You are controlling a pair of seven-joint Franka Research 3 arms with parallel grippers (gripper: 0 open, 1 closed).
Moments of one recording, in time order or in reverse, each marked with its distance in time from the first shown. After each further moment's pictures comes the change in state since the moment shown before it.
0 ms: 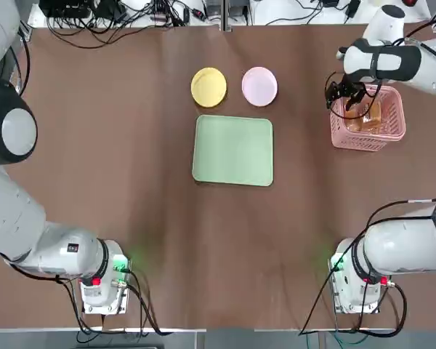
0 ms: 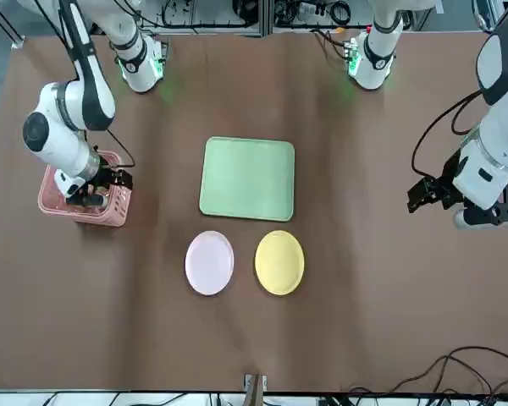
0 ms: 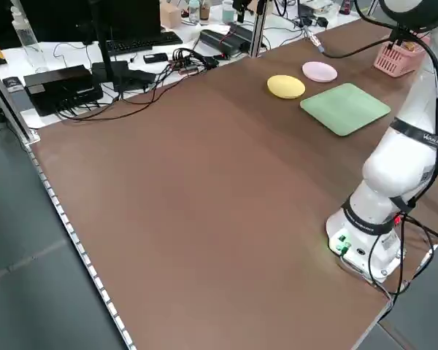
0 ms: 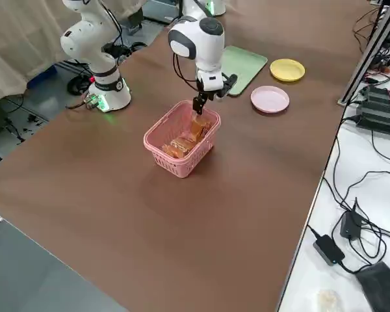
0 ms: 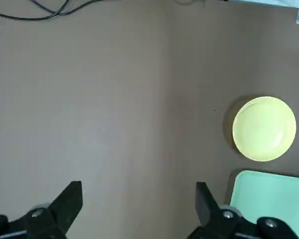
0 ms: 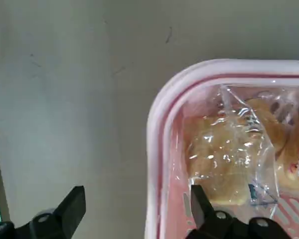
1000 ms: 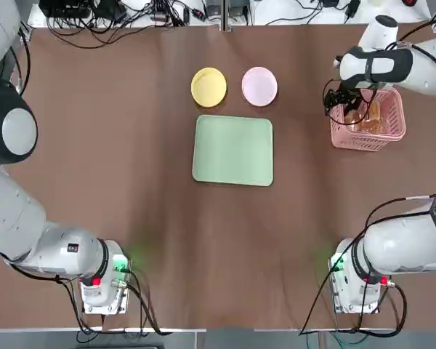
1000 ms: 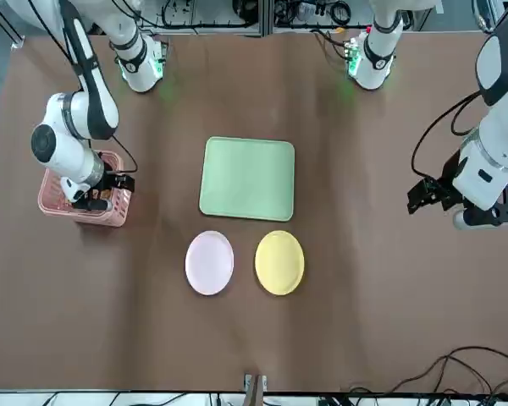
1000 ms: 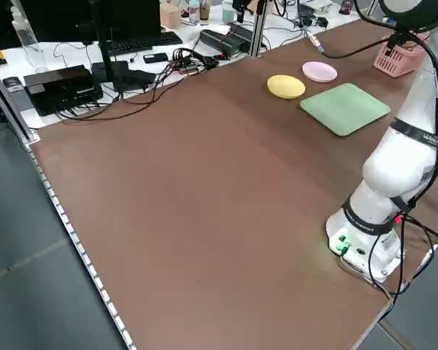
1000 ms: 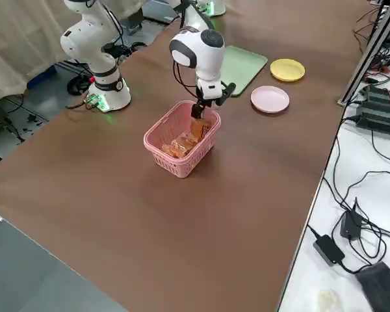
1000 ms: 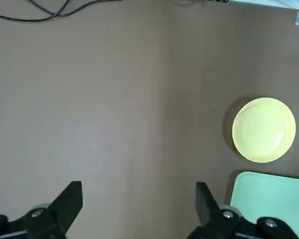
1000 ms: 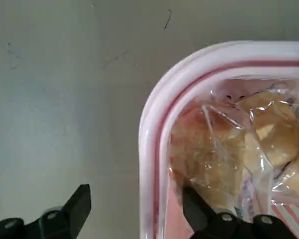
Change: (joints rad) left arm 0.000 0.004 0.000 0.000 0.000 0.007 0.000; right arm 0.000 0.065 0.007 -0.005 -0.001 0.041 -0.004
